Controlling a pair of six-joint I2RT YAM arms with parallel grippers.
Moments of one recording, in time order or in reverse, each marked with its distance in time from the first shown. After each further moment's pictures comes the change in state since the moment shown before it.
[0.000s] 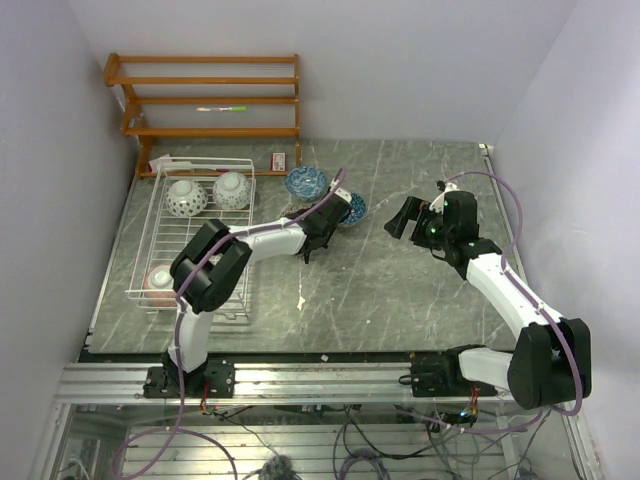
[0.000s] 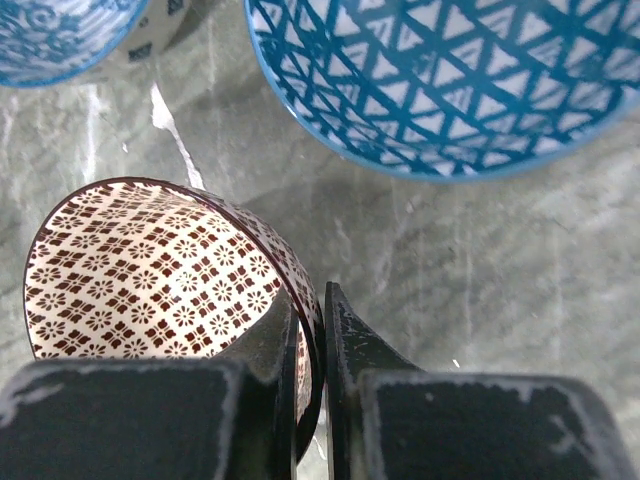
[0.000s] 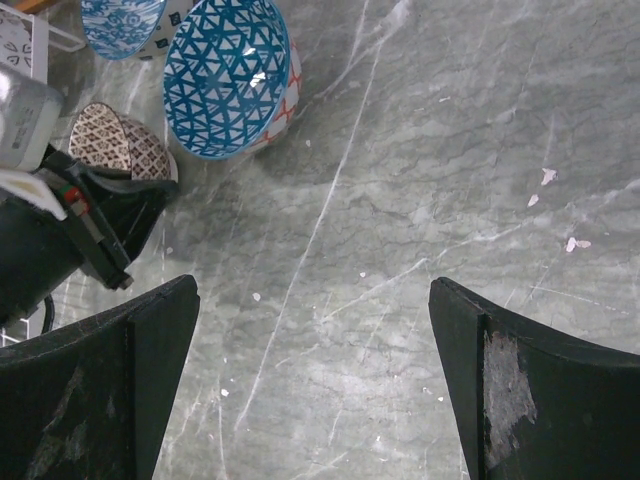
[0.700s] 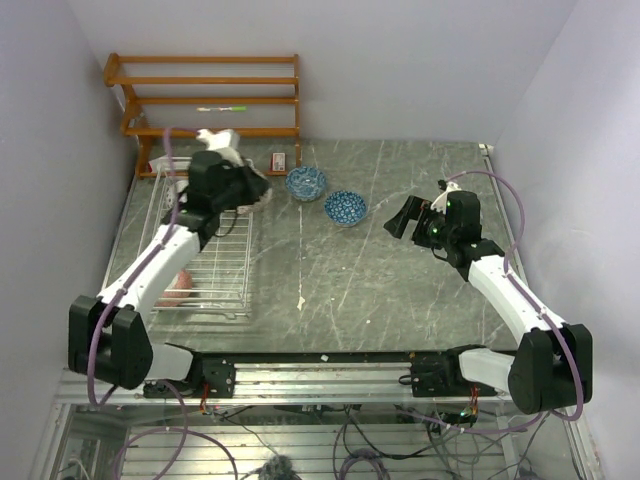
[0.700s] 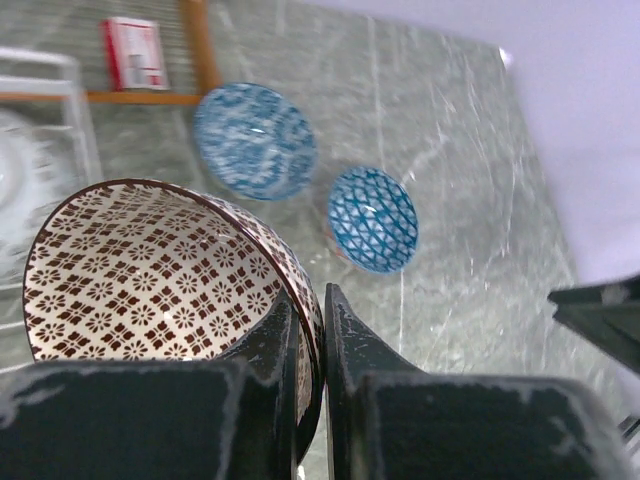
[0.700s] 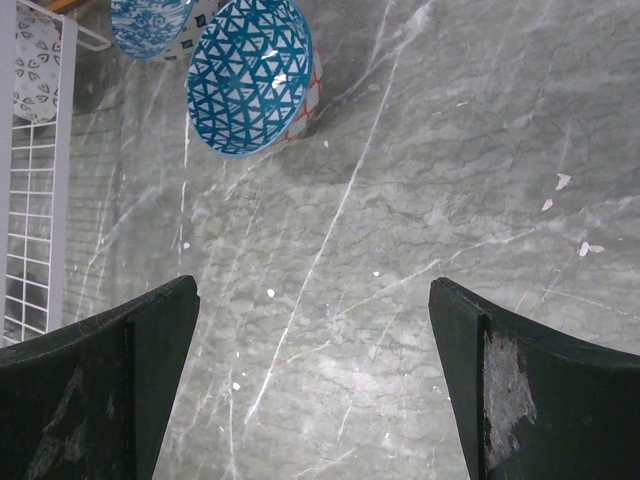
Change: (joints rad) left arm 0.406 -0.662 -0.264 0.119 0.591 -0.357; right arm -0.006 -0.025 0.000 -0.002 -0.030 0.001
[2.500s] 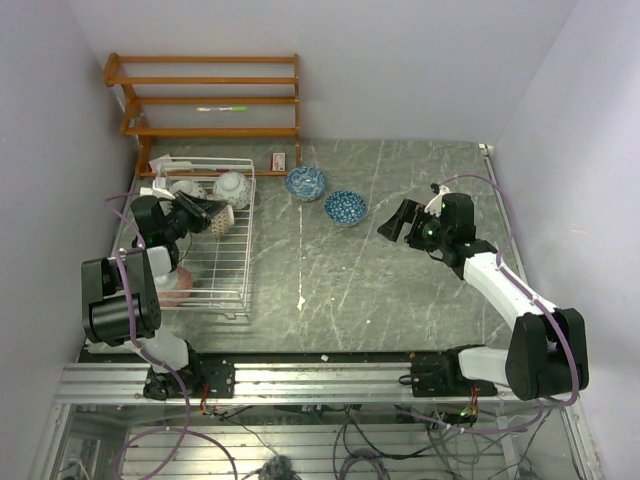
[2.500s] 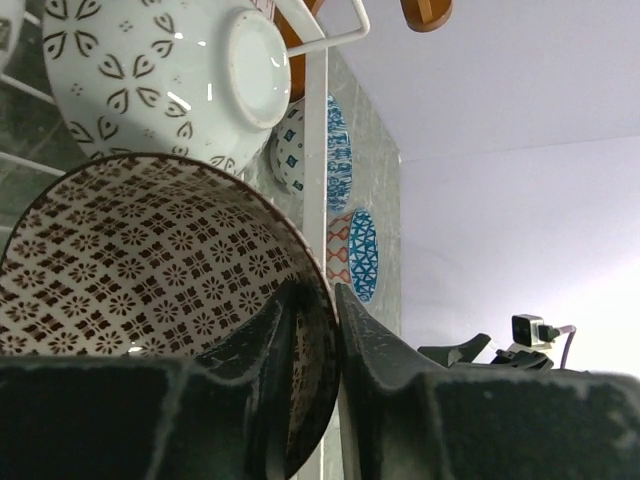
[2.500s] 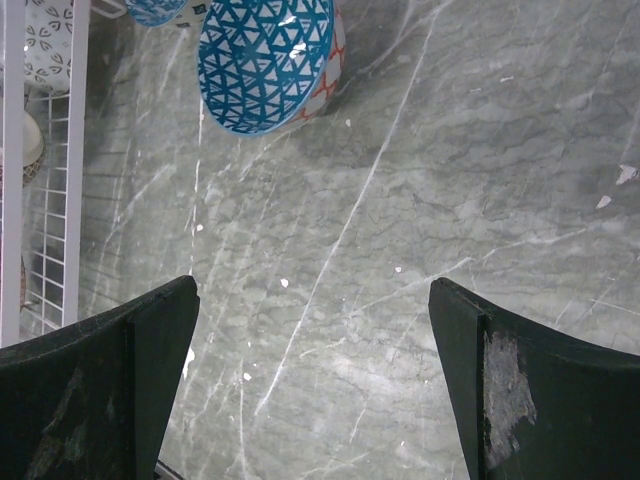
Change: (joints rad) left arm 0.613 0.232 -0.452 0.713 0.554 -0.556; right arm 0.000 0.070 -0.033 0.078 -0.093 0.024
